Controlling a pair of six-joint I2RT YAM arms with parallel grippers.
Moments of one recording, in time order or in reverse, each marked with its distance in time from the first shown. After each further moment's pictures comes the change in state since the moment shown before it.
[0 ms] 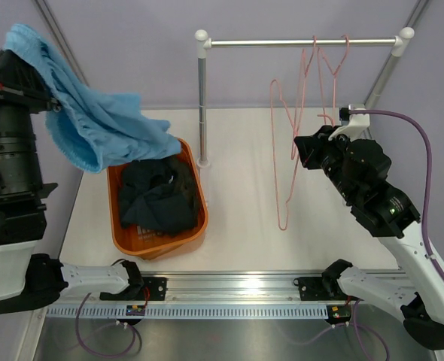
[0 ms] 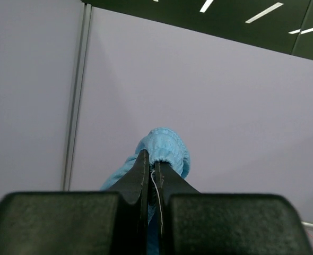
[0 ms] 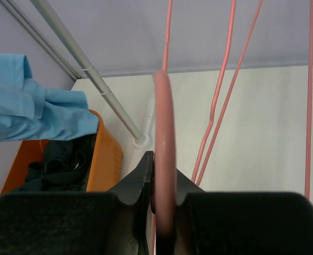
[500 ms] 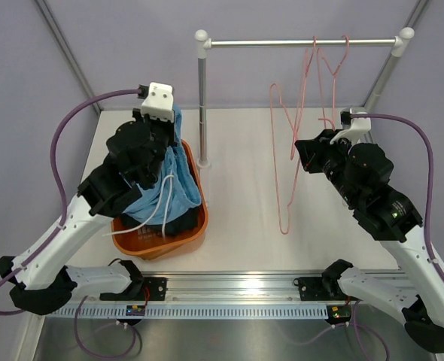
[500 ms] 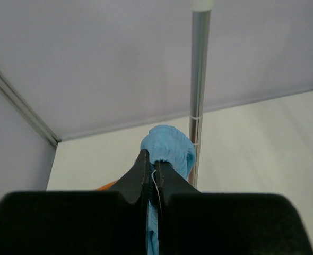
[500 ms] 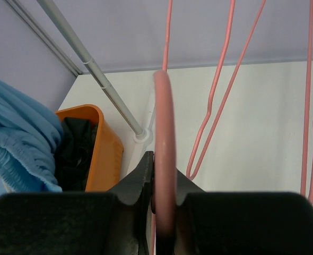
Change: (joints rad) left arm 0.170 0.000 -0.572 -0.472 0.126 -0.548; right arm 0.000 -0.028 -0.020 -0.018 -0.012 0.003
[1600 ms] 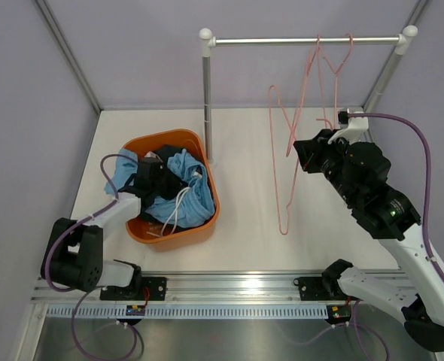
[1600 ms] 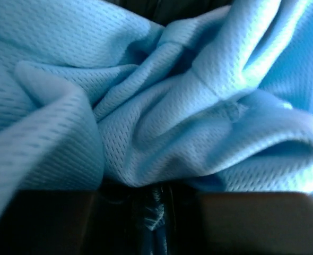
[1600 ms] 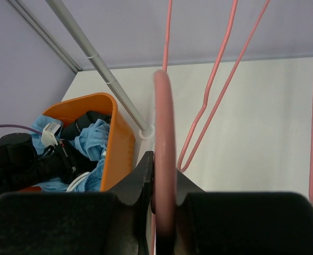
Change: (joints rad) left arm 0.629 0.211 -0.861 0.253 0.909 -1.152; right arm 0.000 0.010 -0.001 -0.003 -0.008 0.005
